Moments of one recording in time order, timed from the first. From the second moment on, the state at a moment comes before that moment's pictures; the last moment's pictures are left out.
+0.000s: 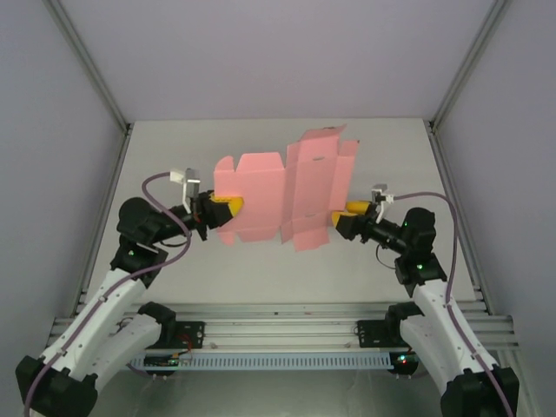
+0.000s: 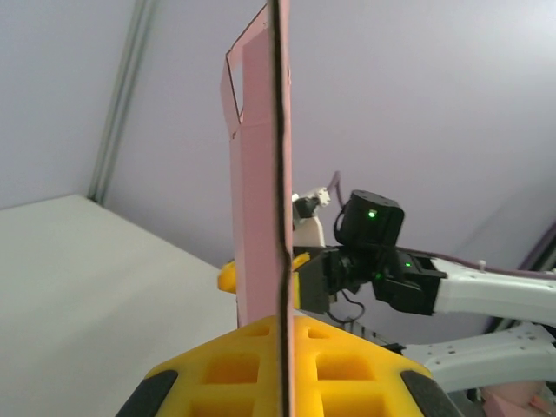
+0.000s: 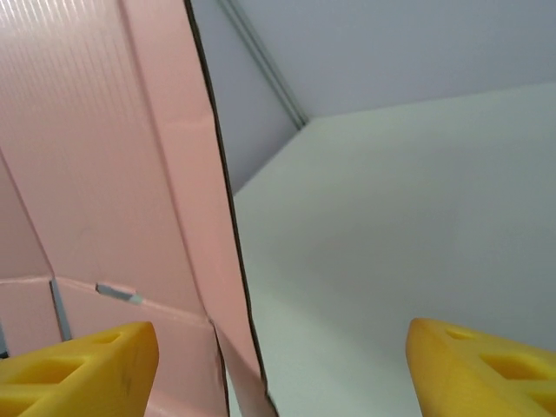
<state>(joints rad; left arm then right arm) -0.44 0.76 0.67 0.35 0.86 -0.60 0.14 0.71 0.41 0.22 -0.81 0.46</state>
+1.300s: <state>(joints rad) -0.40 1.16 0.80 -0.35 0.05 -0.46 0.32 1.36 0.78 -0.20 -0.21 -0.24</state>
